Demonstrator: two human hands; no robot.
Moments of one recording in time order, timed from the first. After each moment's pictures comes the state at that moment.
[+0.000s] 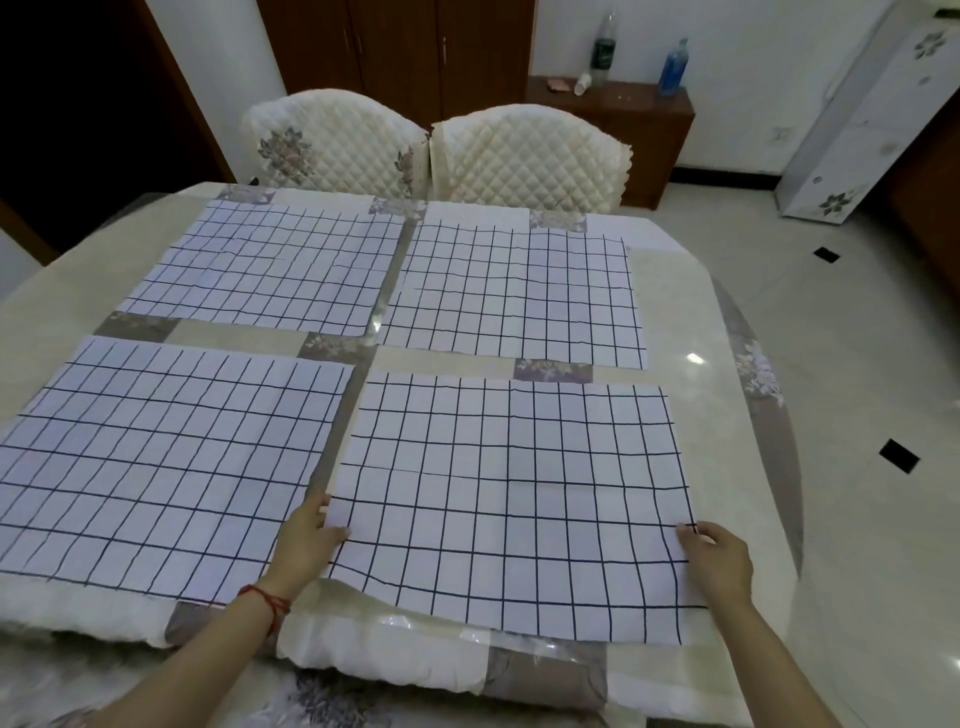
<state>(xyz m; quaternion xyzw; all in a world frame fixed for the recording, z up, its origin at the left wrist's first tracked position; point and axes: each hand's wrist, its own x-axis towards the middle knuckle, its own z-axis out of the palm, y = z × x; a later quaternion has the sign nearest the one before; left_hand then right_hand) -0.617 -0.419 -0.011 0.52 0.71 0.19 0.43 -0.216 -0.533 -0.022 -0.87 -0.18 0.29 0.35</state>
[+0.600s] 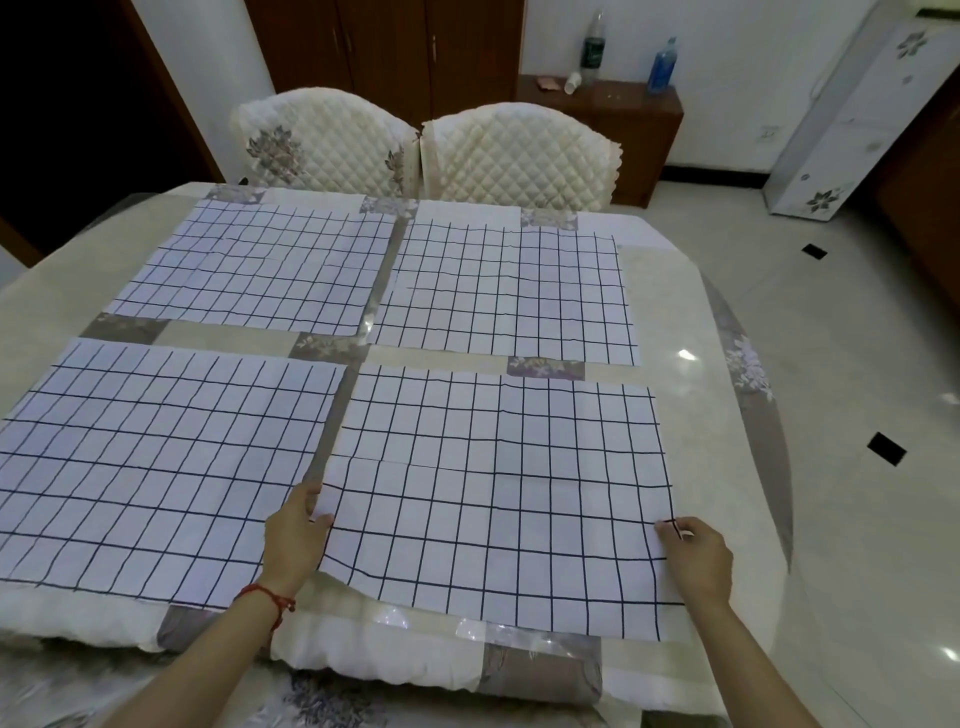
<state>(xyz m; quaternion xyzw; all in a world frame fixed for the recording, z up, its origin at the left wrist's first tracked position) -0.622 -0.414 -0.024 0.55 0.74 0.21 0.33 -0.233 -0.534 -0.020 -0.89 -0.21 0.26 0.31</state>
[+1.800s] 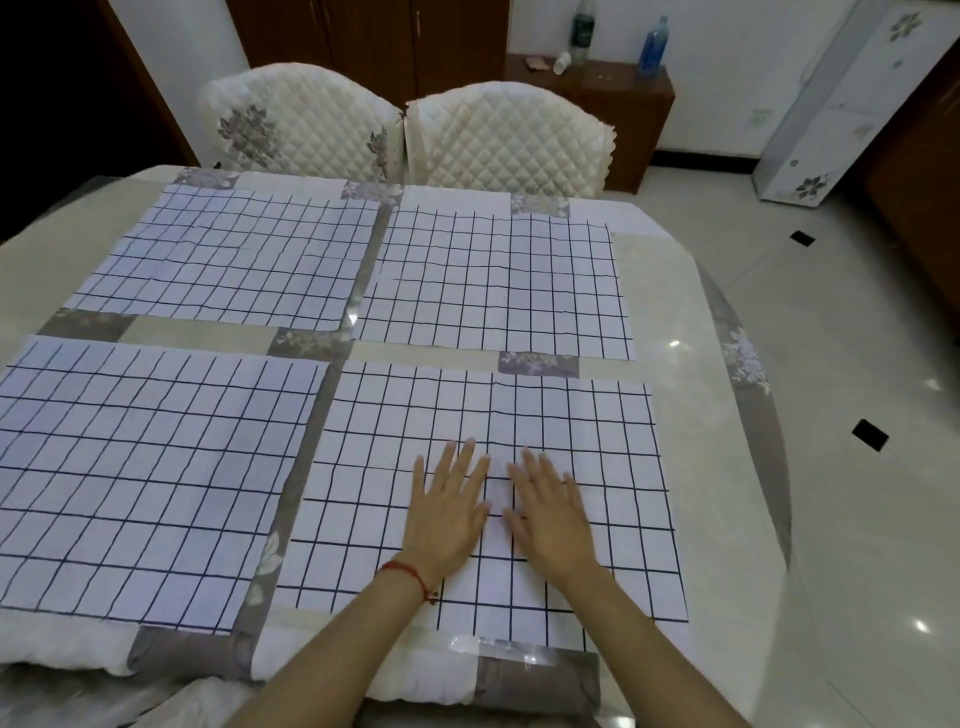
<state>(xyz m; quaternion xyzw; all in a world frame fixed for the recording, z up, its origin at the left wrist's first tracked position) -0.485 -0.414 -0.061 0.86 0.50 -0.01 0.07 -0.330 -0.472 -0.045 -0.74 -0.66 0.15 0.03</state>
